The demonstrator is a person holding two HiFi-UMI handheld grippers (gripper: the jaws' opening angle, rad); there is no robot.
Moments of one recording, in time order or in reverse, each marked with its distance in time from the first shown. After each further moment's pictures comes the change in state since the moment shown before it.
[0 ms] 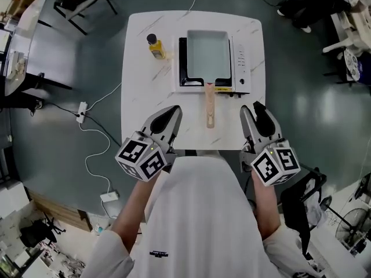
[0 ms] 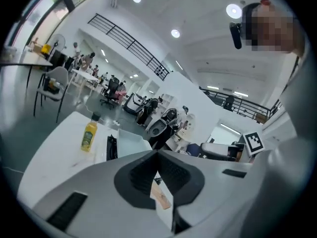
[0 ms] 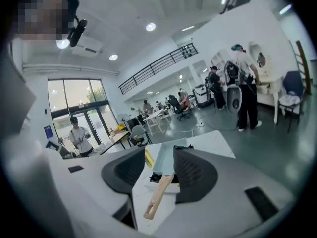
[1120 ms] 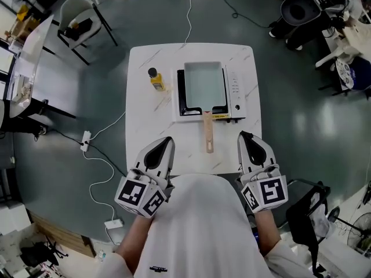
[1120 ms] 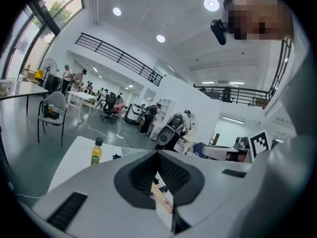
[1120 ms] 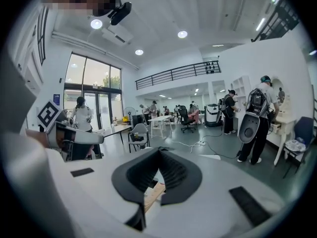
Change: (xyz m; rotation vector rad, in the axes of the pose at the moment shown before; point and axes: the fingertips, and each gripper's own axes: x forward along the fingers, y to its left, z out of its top) left arm -0.038 -0.029 0.050 0.179 -0.076 0.062; right arm -0.019 0.042 0.025 -0.338 -0.068 0.010
